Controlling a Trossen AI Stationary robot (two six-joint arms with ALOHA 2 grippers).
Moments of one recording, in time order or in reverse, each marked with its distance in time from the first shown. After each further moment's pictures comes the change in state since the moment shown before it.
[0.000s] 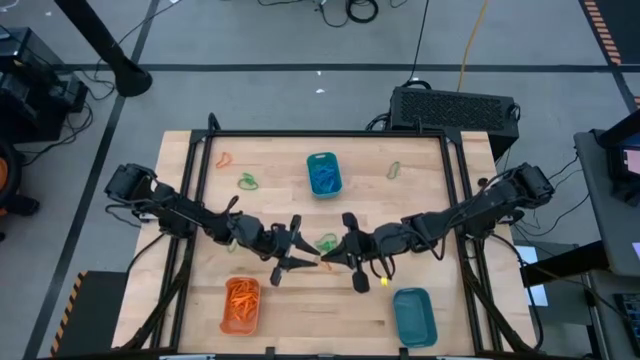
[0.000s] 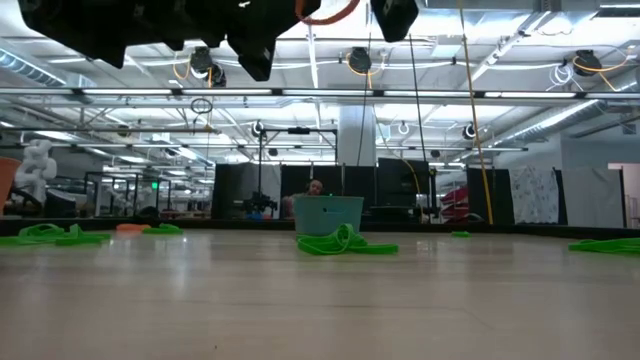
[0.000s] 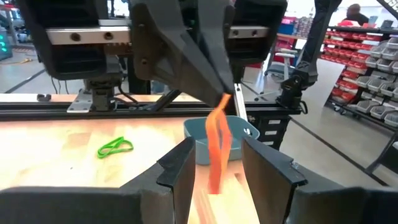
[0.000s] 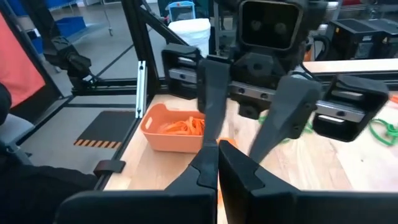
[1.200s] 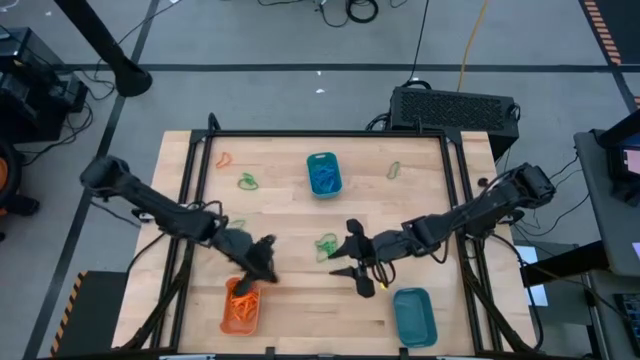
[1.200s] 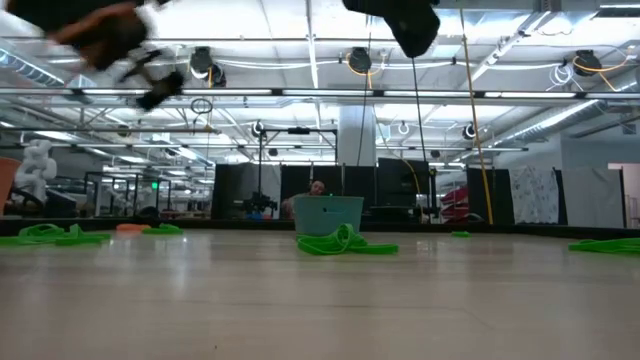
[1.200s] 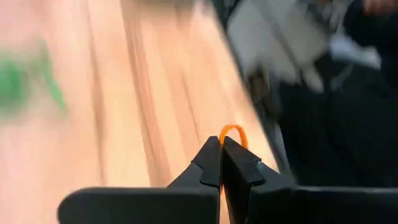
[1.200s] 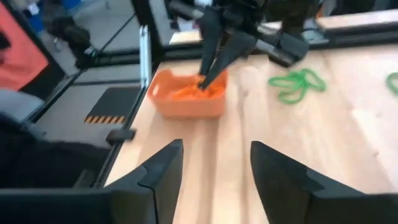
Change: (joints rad) left arm -0.145 -0.302 -0.001 -0.834 0.145 -0.298; right arm 0.040 -0.011 0.001 -0.143 -0.006 0.105
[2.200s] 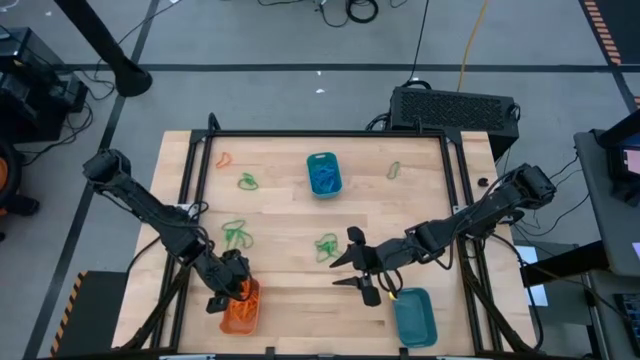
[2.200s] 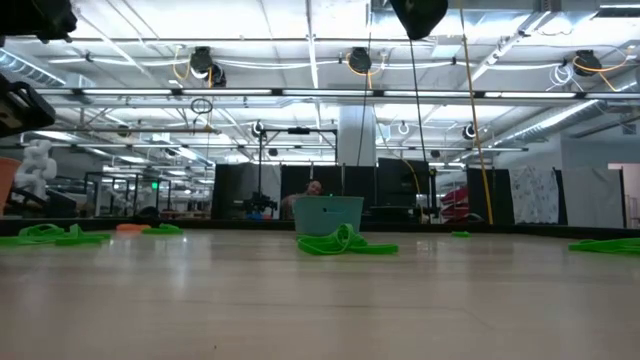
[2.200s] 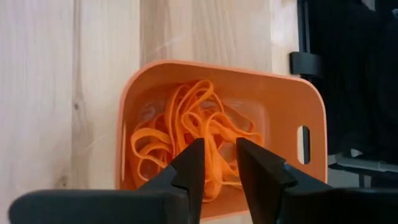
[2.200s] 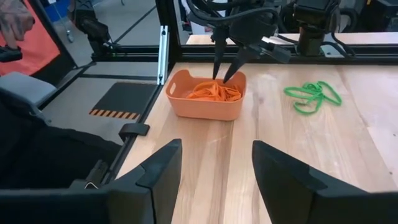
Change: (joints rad) left arm -0.284 -0.047 0.000 -0.430 -0.116 -0.400; right arm 0.052 0.000 0.000 0.022 0.011 -0.074
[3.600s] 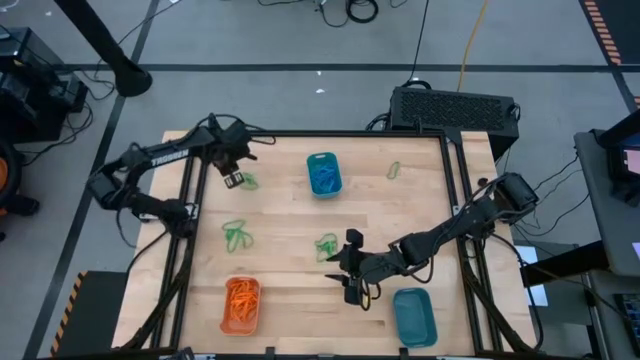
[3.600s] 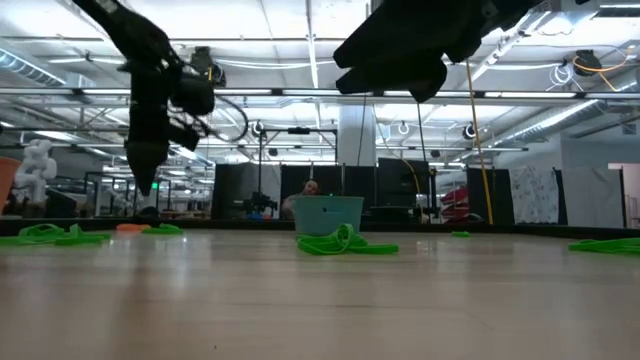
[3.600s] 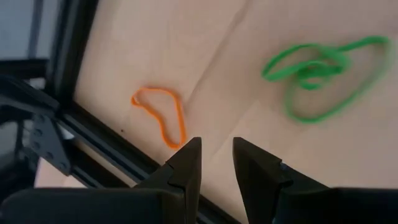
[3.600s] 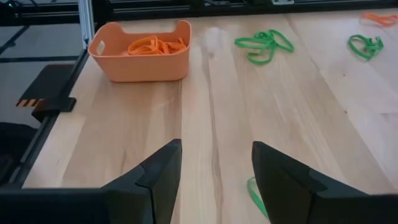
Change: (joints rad) left arm 1.505 0.164 0.235 -0.543 -0.334 1.102; right arm 0.014 0.176 -0.001 -0.001 0.227 0.113
